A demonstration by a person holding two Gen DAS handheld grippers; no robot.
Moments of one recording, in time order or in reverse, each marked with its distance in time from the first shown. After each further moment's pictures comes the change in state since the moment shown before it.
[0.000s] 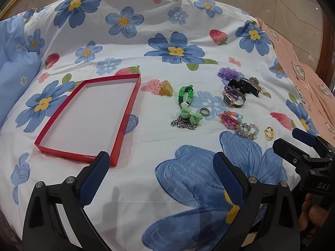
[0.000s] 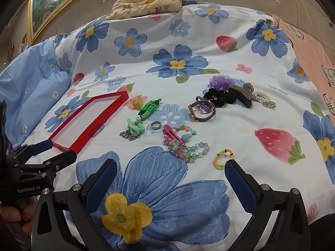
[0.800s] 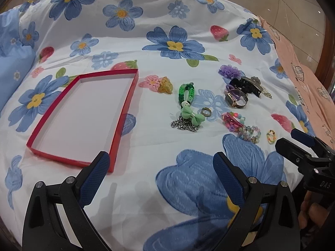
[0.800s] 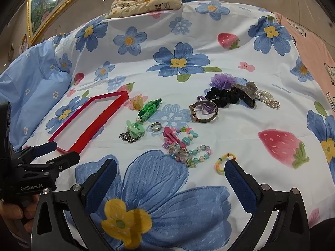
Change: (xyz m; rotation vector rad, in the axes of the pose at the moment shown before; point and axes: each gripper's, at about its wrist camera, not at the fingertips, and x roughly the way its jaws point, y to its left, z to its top) left arm 0.025 0.006 0.009 -0.025 0.055 -0.038; right arm 0.011 -0.007 0.012 0.015 0.024 0.021
